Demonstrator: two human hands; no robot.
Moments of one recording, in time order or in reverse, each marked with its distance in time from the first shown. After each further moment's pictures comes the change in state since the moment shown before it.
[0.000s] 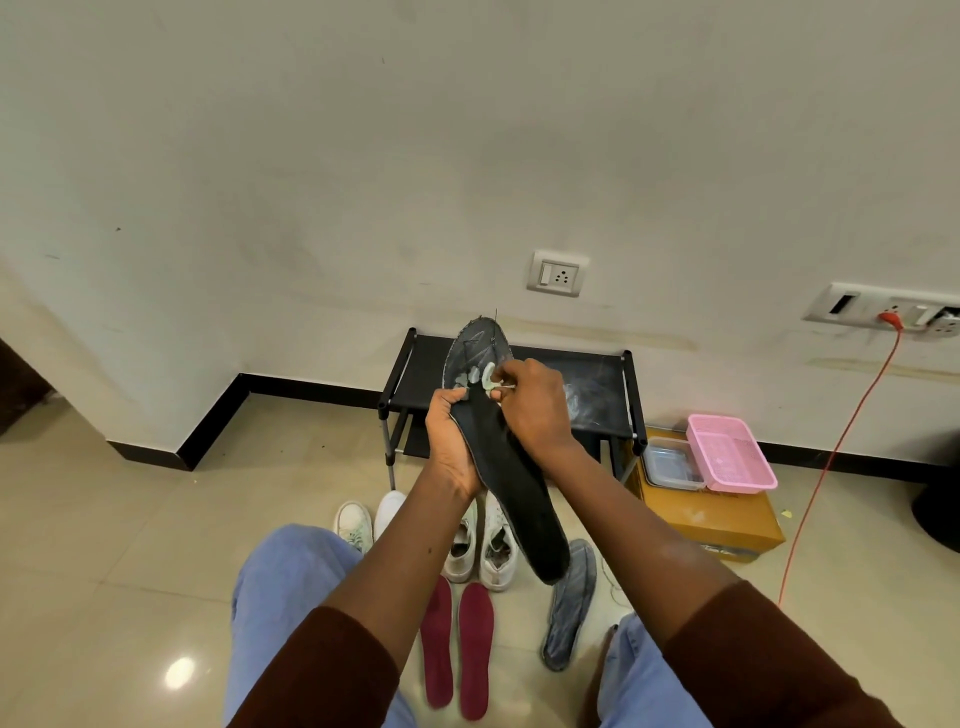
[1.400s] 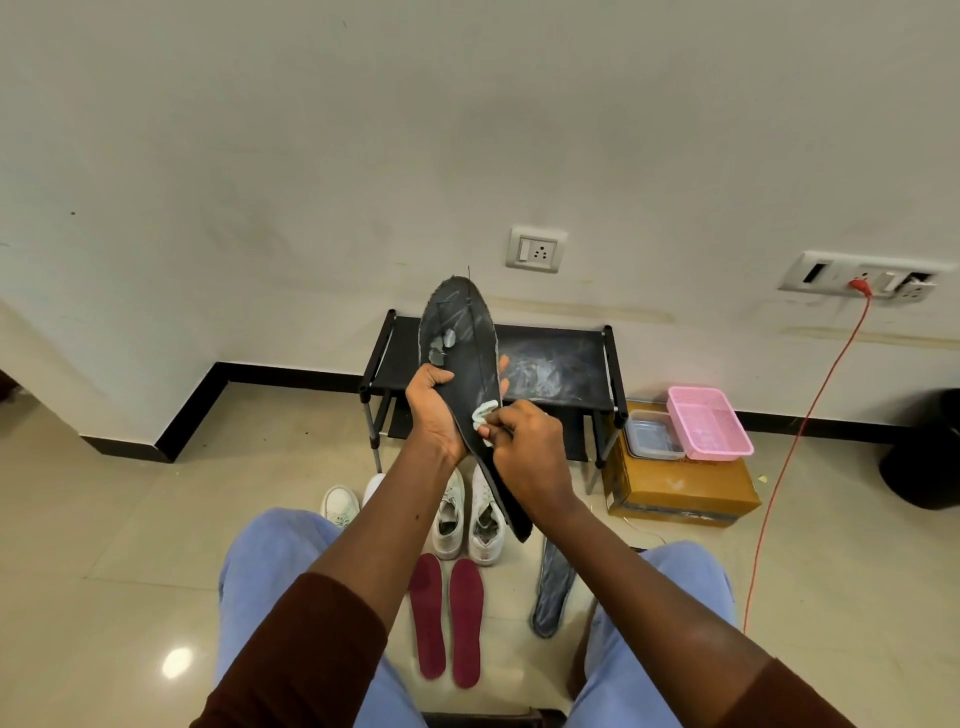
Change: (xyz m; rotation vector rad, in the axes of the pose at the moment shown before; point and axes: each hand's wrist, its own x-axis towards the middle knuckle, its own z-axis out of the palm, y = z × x) left_hand 0.009 -0.003 0.003 0.070 -0.001 0.013; right_hand -0.073 0.020 0.007 0.119 0.087 -0.026
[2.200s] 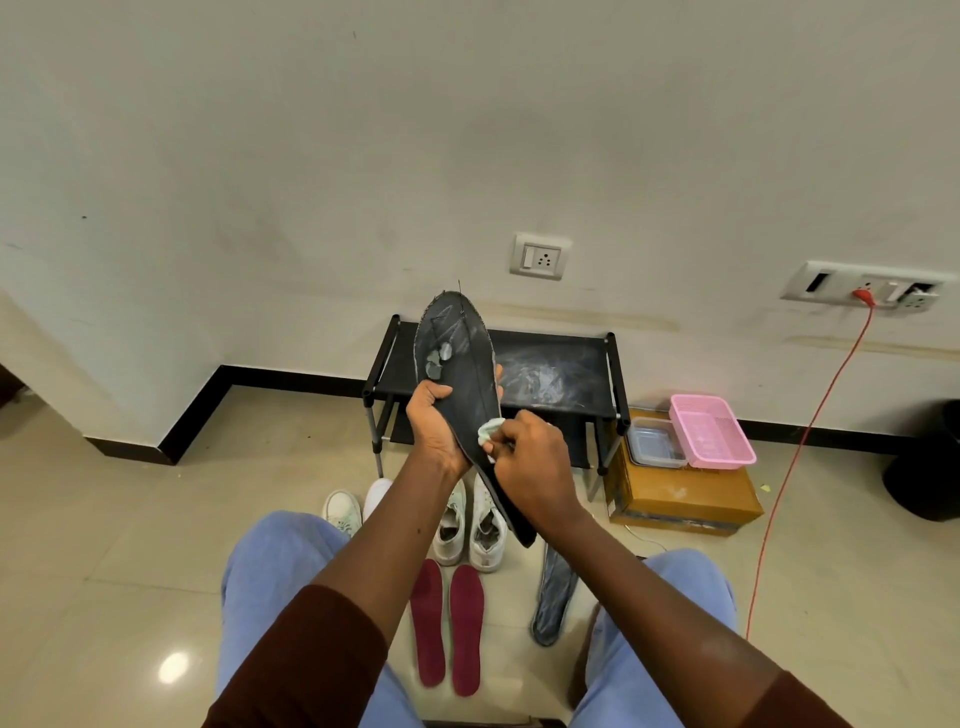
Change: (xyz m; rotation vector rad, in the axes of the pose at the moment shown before) left_hand -0.012 -0.002 -0.005 -0.077 0.025 0.023; right_hand -0.004 0.000 -0.002 -0.105 -0.105 0.075
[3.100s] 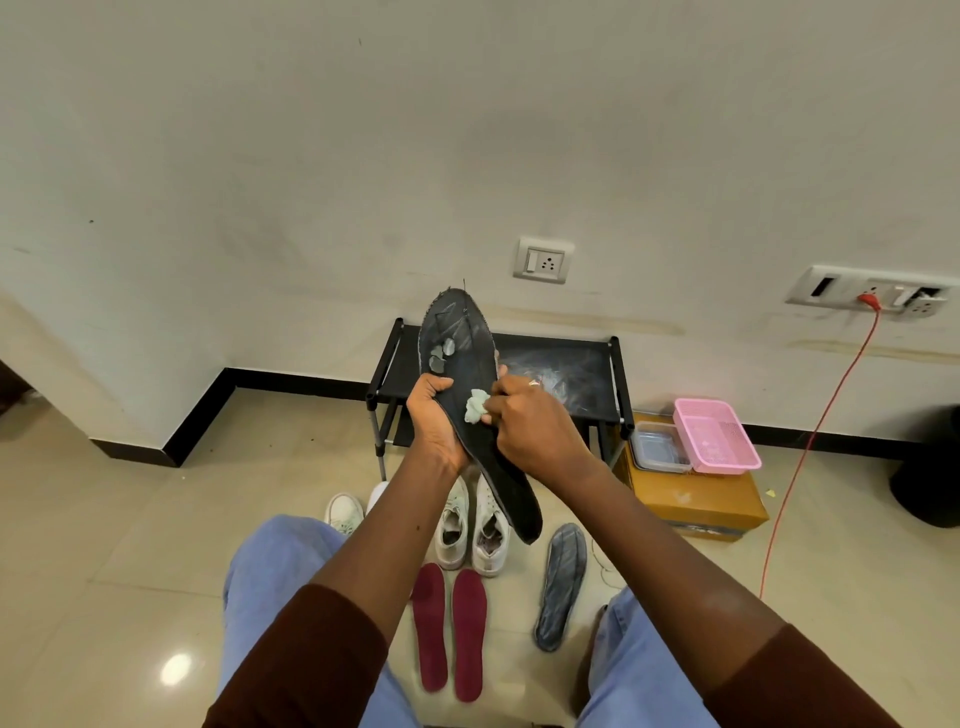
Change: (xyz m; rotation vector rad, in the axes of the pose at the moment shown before) left_hand 0.004 0.009 0.006 0.021 -0.031 0.010; right_hand 0.042 -0.005 -0.019 -0.334 -0.145 -0.407
